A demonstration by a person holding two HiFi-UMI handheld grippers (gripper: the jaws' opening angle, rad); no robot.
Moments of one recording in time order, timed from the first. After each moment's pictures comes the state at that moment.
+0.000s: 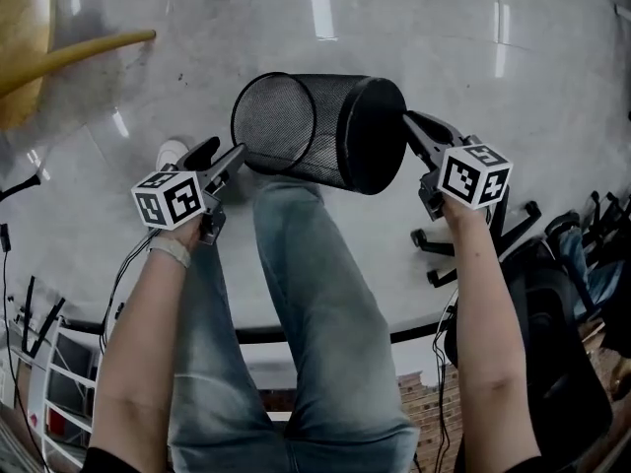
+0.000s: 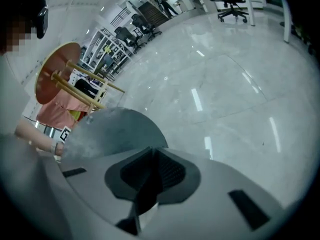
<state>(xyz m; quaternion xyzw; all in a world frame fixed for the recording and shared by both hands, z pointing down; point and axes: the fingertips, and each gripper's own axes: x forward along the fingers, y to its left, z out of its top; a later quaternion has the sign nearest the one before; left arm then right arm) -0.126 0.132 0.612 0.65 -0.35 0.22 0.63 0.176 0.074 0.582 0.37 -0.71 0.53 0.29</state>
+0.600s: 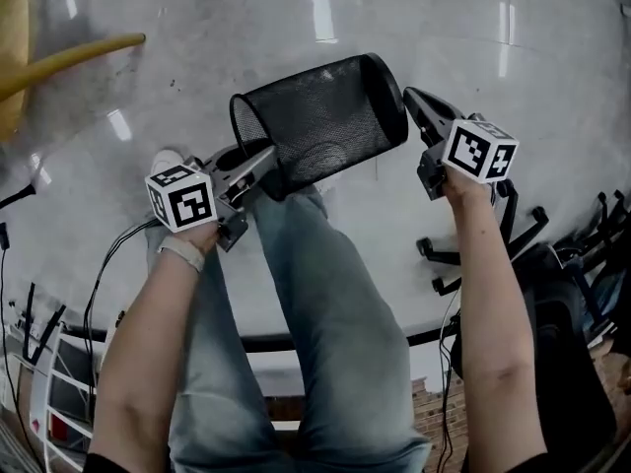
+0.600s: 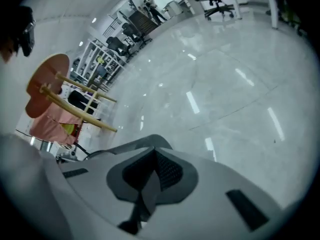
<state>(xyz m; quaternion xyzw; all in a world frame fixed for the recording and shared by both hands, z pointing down) -0.048 0.115 0.603 0.70 -0.23 0.10 0.67 0.178 0.032 0.636 0.41 -0.69 0.55 0.24</state>
